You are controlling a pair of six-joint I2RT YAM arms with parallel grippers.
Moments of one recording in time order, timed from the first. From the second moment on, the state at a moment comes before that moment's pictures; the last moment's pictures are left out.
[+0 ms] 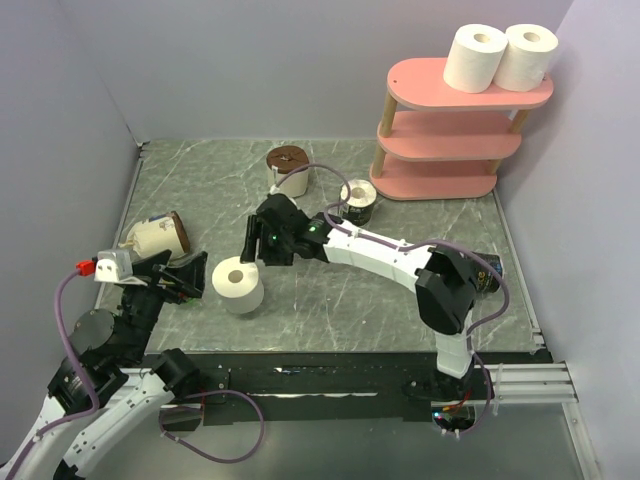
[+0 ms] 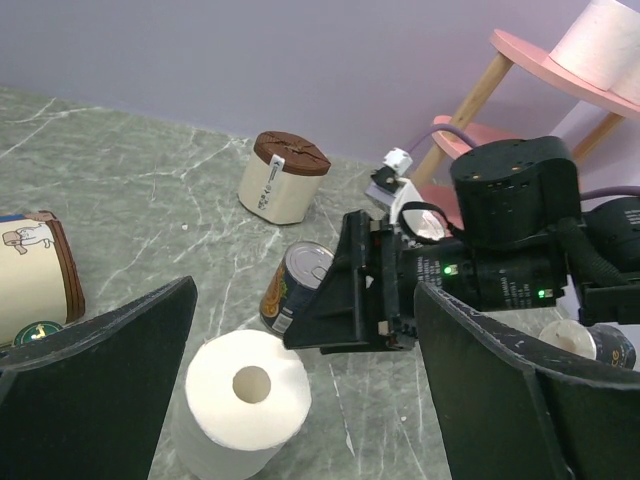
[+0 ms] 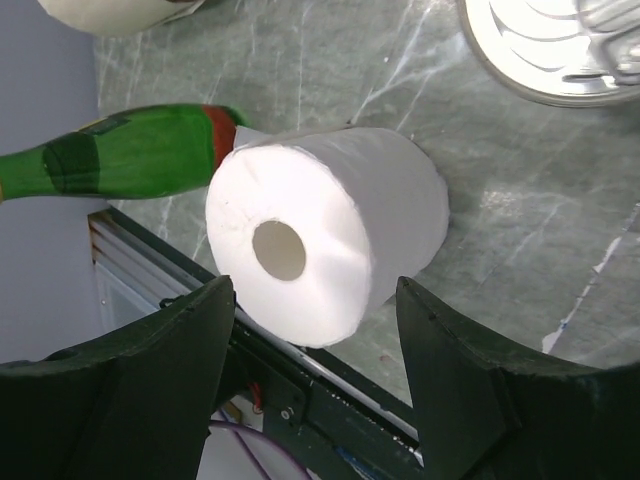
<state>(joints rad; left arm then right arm) -0.74 0.15 0.72 -0.45 -0.52 -0.35 0.97 1.90 1.60 -0.47 -0.02 0.93</state>
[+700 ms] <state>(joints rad) -0.74 0.15 0.72 -0.45 -0.52 -0.35 1.04 2.05 1.77 -0.62 0.11 0.85</state>
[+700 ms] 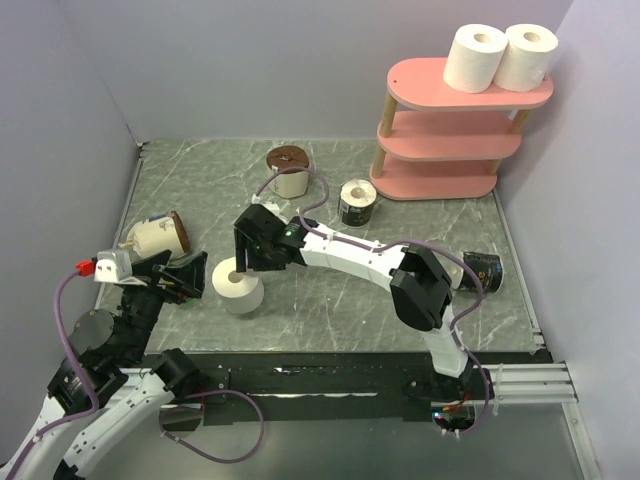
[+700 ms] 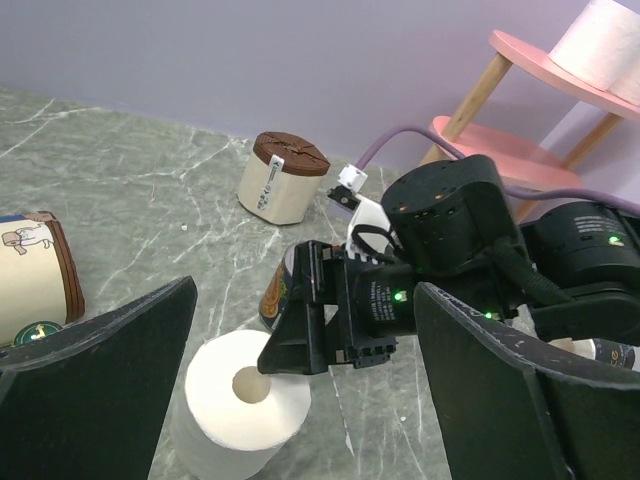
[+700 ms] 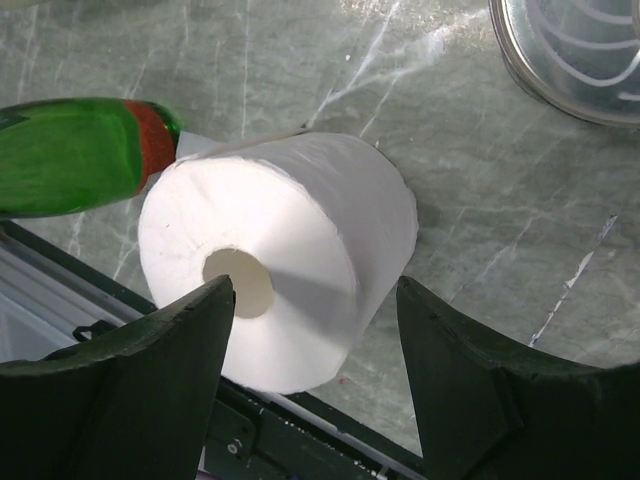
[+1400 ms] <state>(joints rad) -0.74 0.15 0.72 -0.45 -0.52 -0.35 1.05 2.11 1.80 -0.64 0.11 0.83</state>
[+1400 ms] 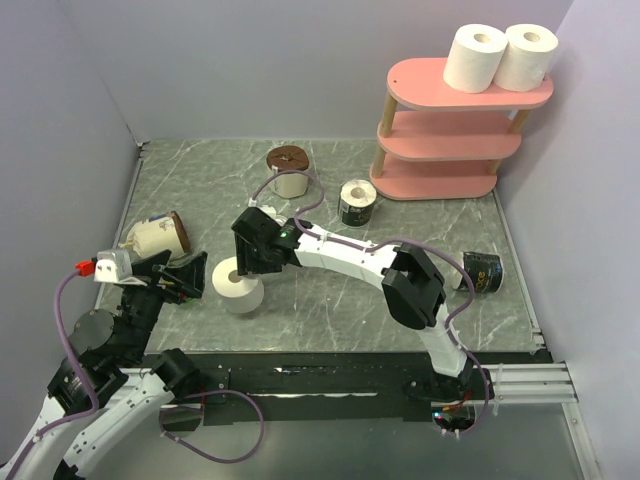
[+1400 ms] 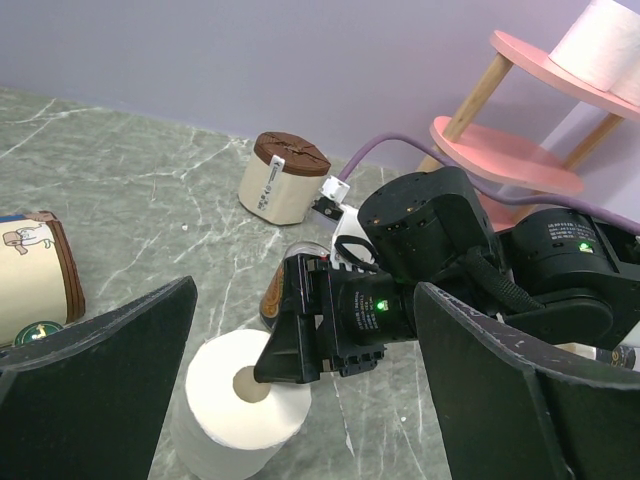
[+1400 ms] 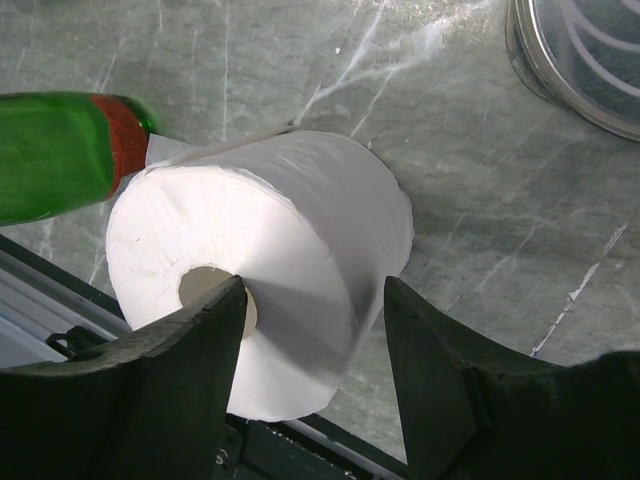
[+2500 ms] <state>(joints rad) -0.74 0.34 0.70 -0.40 -0.41 -0.58 0.90 1.53 1.28 -0.71 0.17 0.75</state>
